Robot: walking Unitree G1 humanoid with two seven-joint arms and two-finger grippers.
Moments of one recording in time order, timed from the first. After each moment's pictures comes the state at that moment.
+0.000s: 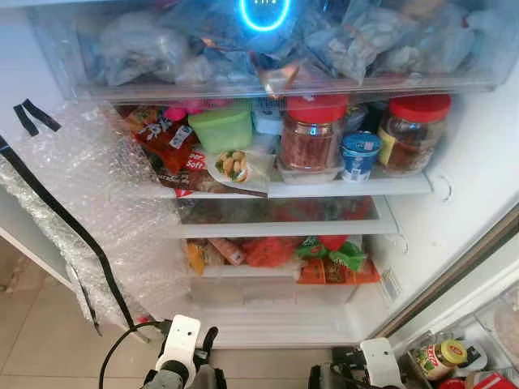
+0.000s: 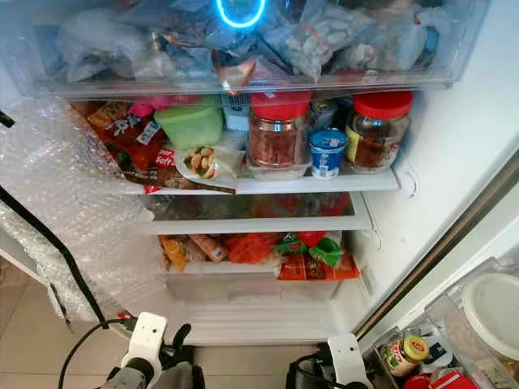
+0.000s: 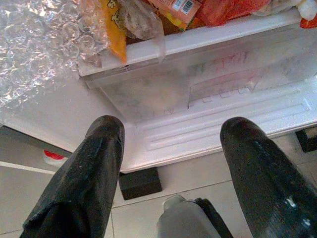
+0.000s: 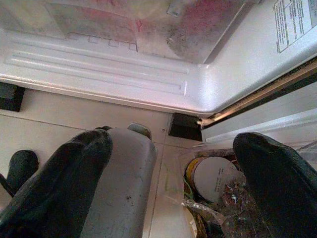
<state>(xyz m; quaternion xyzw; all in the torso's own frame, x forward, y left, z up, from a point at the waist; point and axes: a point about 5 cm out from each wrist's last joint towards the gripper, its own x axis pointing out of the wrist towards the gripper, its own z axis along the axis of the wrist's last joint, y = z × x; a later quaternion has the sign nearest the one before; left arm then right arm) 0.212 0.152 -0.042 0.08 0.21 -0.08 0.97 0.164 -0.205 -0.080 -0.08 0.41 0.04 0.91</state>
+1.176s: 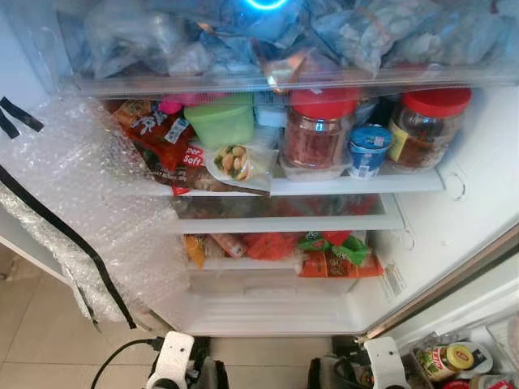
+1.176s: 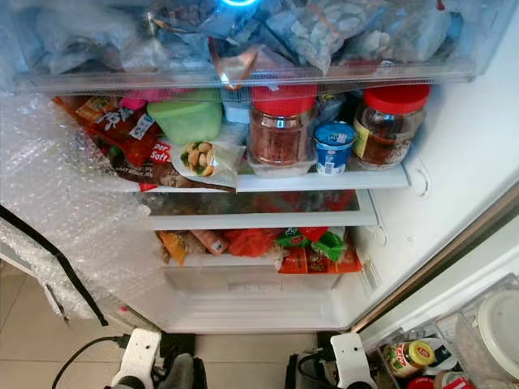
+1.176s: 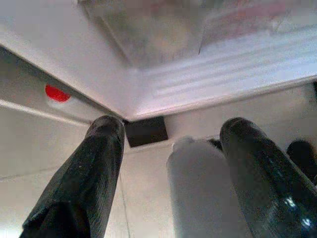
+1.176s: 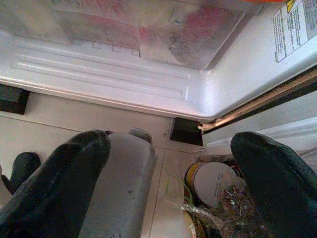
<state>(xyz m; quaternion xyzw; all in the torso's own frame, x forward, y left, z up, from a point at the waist) 0.192 0.169 -0.065 0.10 0.29 -0.06 0.95 0.163 -0.207 -0.072 -0.08 0.37 0.05 0.92</state>
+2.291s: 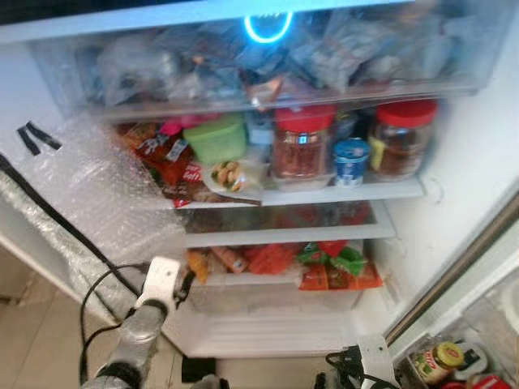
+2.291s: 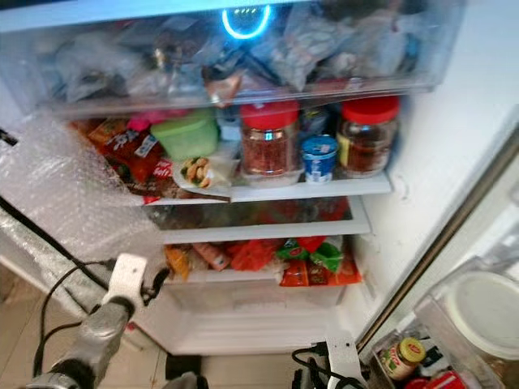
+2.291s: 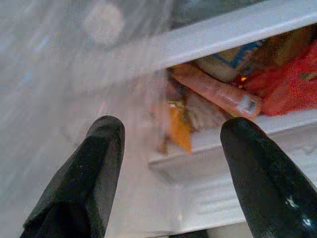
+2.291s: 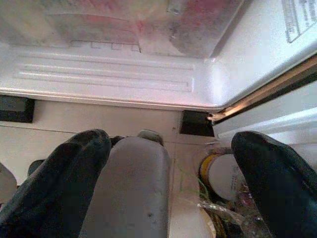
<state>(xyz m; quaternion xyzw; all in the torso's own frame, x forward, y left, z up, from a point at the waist) 0.291 0.187 0.009 0.11 0.16 -0.04 0.98 0.178 -0.197 -0.081 -0.05 0.42 0.02 0.90</state>
